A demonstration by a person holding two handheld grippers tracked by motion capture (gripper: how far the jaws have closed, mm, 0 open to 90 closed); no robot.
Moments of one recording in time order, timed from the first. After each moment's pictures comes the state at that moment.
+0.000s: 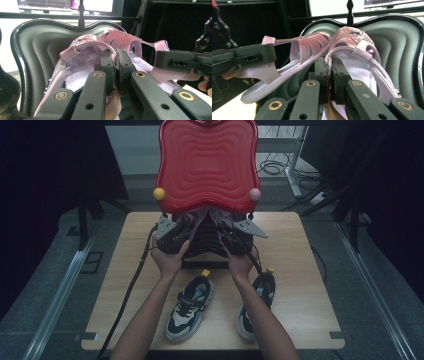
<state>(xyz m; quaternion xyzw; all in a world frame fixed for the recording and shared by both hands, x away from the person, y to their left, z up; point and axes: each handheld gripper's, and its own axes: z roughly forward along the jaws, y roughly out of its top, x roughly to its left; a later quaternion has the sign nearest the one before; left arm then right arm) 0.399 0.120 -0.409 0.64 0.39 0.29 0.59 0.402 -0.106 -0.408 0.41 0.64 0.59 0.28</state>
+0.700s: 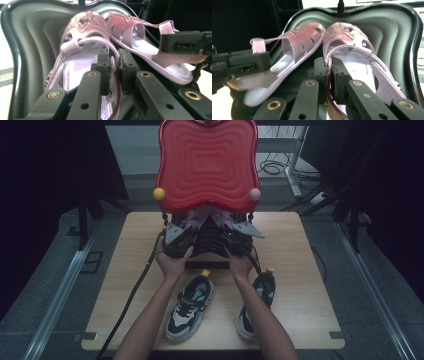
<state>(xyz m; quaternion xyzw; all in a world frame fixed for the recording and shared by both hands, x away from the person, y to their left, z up) 0.407 0.112 -0.440 0.67 0.39 0.30 0.56 0.414 -0.109 -0.428 0.43 0.65 0.55 0.29</state>
